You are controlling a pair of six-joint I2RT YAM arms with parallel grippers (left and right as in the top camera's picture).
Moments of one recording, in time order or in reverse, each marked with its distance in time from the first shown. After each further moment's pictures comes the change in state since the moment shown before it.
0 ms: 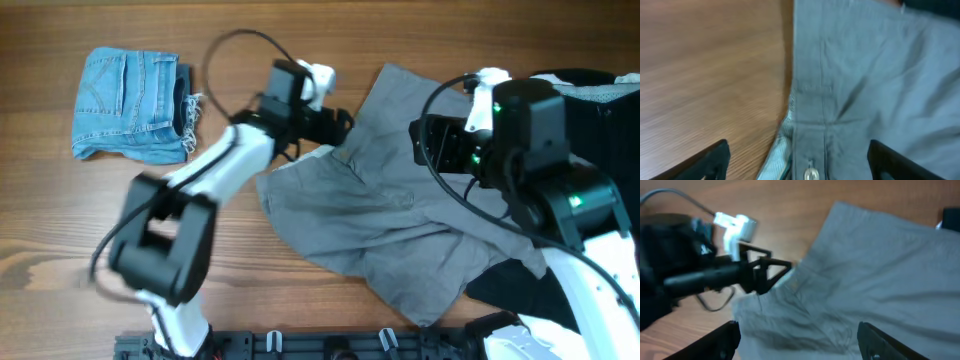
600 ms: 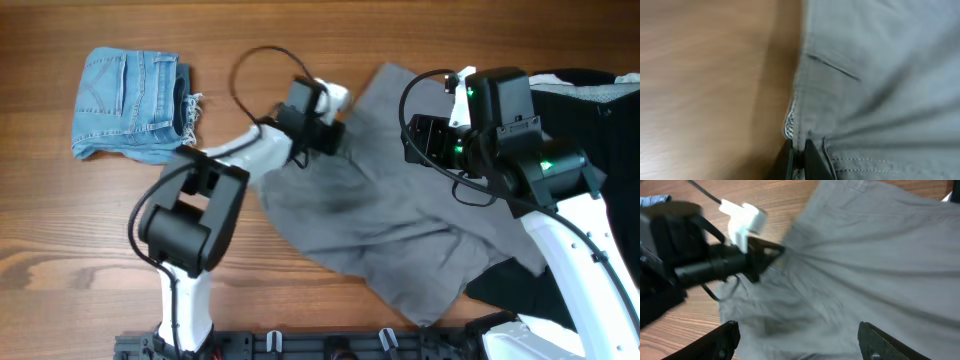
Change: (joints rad) left arm 0.000 0.159 0.031 0.054 -0.046 0.018; right arm 0.000 0.105 0.000 -0.029 0.000 0.000
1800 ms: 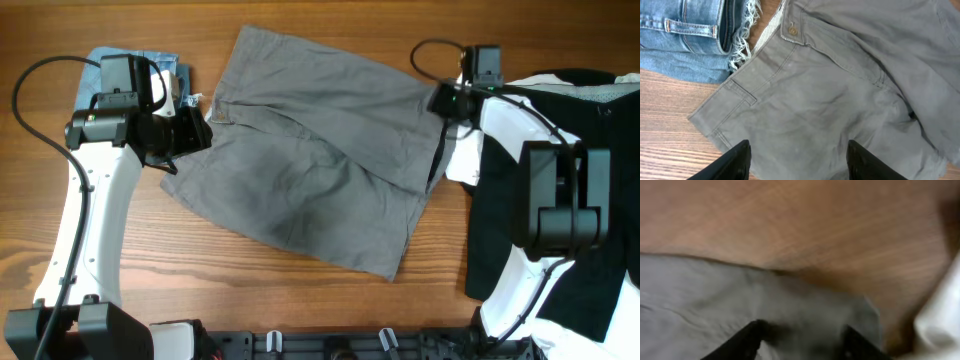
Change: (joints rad) left arm 0.506 -0.604 0.027 -0.863 -0.110 -0.100; right arm -0.288 0.803 0.010 0.715 0.034 0.021
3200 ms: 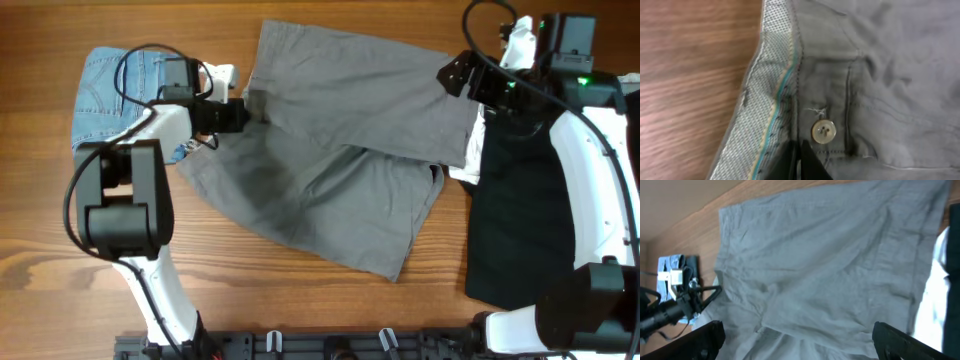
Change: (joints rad) left arm -0.053 0.618 0.001 0.700 0.321 0.259; right arm -0.081 -0.460 0.136 -0.557 -0.371 -0.125
